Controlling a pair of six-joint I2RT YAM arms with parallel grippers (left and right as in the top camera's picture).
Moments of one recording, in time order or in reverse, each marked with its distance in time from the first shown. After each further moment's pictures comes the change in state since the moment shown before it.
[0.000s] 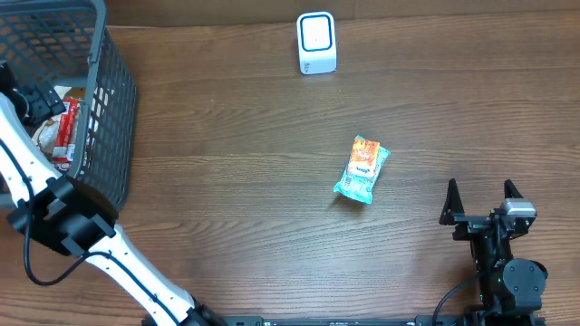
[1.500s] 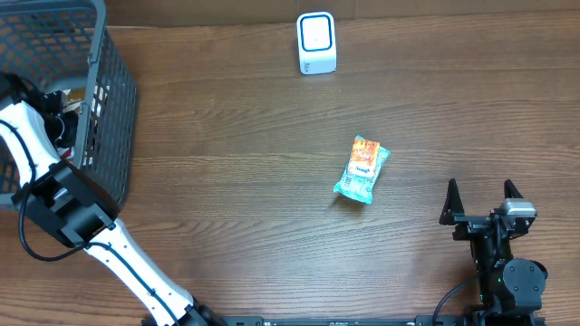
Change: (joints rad) left arm 0.000 0.153 -0.185 0.145 0.082 0.230; right arm 0.000 0.000 0.000 0.000 0.000 0.000
